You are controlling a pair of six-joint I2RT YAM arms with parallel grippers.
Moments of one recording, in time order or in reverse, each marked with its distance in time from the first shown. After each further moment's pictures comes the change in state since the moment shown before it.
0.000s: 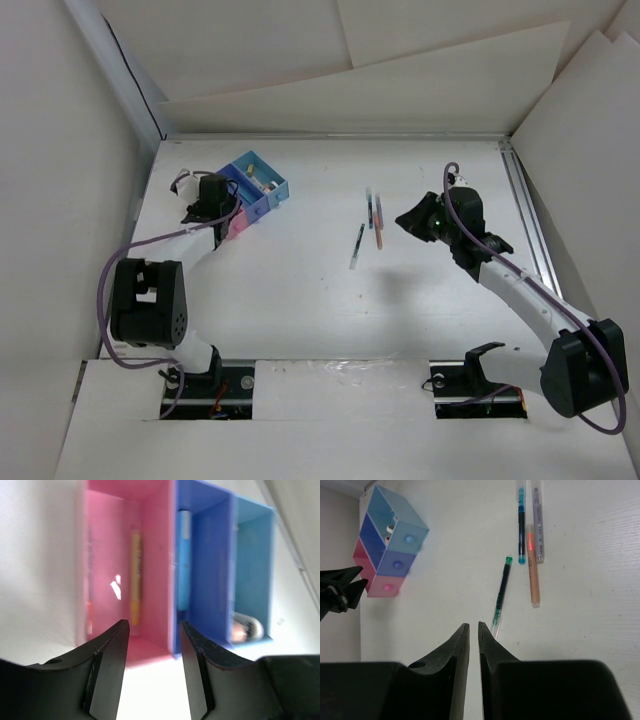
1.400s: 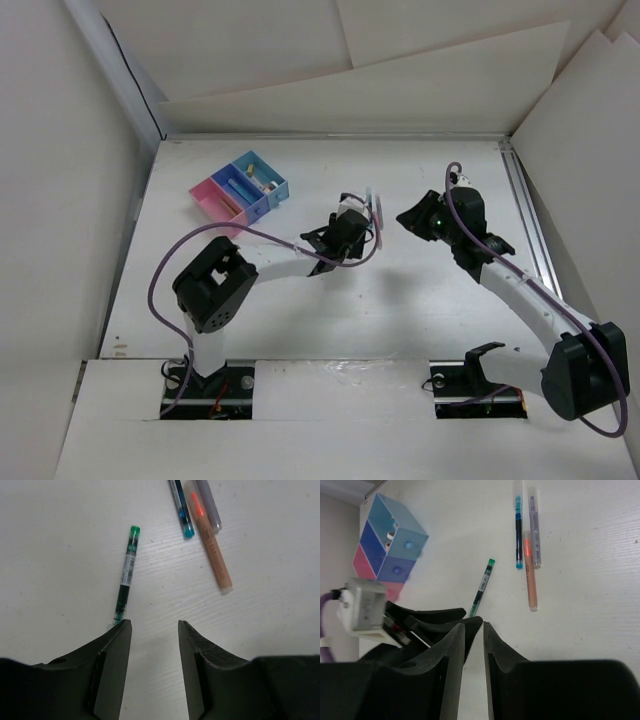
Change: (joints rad) left arm -0.798 0.295 0.239 -0.027 -0.033 0.472; right arm 0.000 -0.015 0.000 0.000 0.027 -0.002
